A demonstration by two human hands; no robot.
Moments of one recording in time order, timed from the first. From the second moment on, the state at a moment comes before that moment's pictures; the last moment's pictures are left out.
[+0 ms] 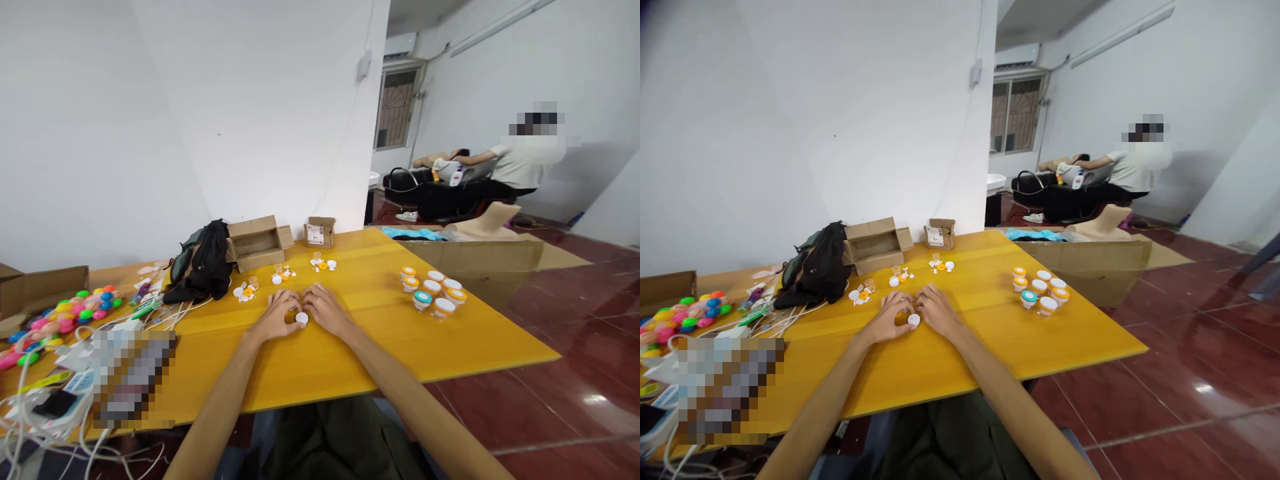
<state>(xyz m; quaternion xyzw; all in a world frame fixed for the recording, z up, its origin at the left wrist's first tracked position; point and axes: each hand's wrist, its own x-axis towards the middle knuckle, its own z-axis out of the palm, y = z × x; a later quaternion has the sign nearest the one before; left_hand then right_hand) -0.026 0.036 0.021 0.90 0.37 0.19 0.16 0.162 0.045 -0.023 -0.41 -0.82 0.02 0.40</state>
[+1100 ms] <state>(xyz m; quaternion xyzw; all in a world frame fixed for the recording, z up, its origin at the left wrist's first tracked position) -0.028 0.041 0.015 0.90 0.36 0.21 0.14 0.166 0.031 -0.021 -0.36 -0.83 0.11 0.40</state>
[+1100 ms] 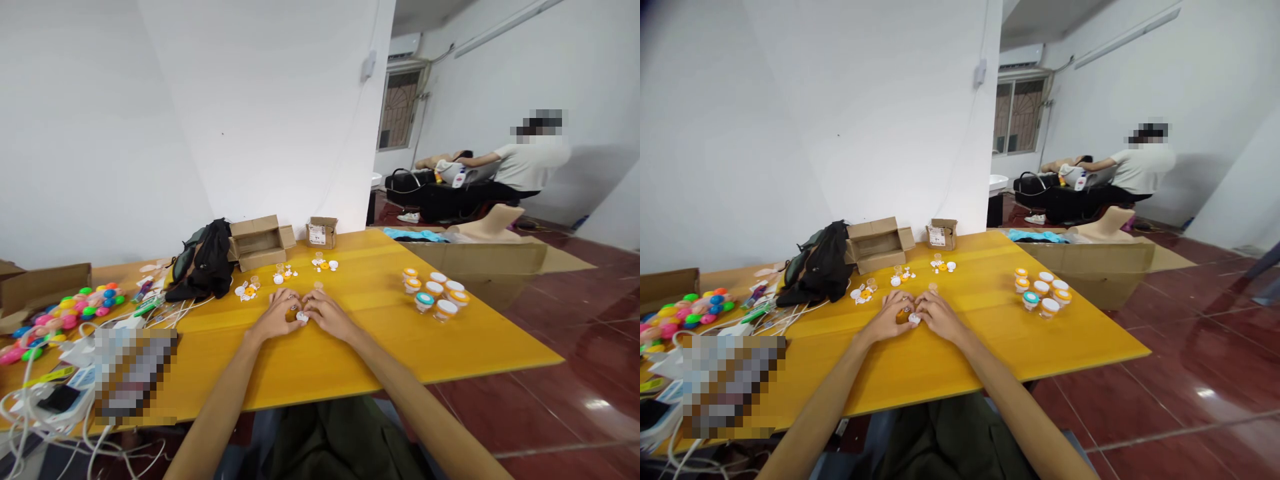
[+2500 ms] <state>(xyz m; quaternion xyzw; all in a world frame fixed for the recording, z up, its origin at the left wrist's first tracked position) -0.026 0.037 0.018 0.89 0.37 0.20 0.15 0.181 0.037 -0.029 -0.37 -0.88 -0.11 0.29</state>
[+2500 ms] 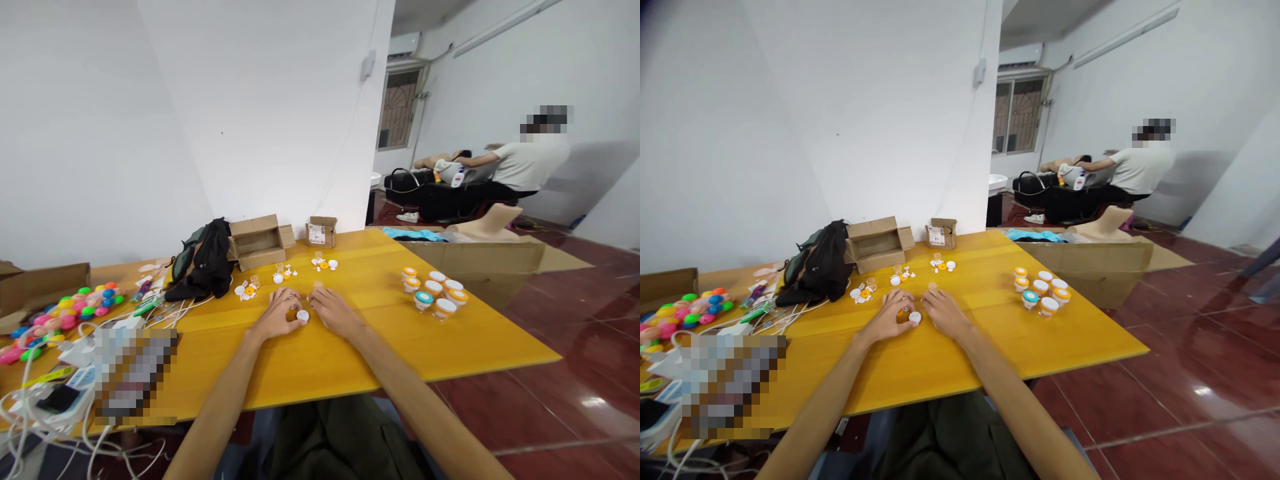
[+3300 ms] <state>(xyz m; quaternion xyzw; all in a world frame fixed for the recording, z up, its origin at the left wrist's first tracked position) -0.024 0.039 0.015 0.90 0.36 0.21 0.14 0.164 0.019 -0.010 -0.33 -0.85 0.05 0.40</state>
